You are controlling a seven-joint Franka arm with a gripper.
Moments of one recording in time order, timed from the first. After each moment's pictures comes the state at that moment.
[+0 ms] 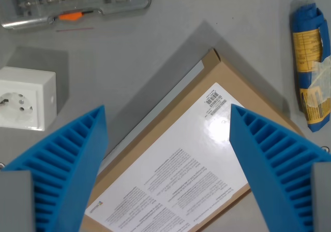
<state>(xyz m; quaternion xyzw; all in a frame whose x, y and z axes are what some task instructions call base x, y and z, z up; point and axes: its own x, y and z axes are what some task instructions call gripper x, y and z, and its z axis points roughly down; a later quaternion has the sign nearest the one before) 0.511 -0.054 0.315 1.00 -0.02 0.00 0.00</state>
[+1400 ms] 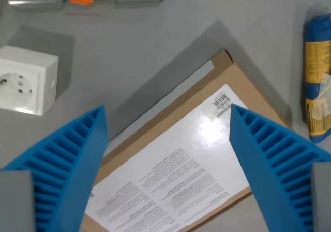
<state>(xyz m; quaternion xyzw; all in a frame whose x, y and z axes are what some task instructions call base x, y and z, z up) 0.507 -0.040 0.304 1.00 0.04 -0.01 0.00</state>
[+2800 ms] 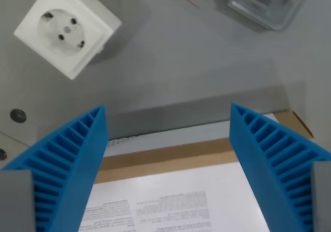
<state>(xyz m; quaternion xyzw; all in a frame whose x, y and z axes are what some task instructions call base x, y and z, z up) 0.479 0.037 0.240 0.95 0.31 -0.01 0.00</state>
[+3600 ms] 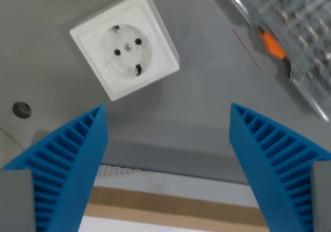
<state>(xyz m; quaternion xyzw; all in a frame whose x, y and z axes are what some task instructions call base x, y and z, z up) 0.469 0.085 0.203 0.88 0.47 0.00 0.00</state>
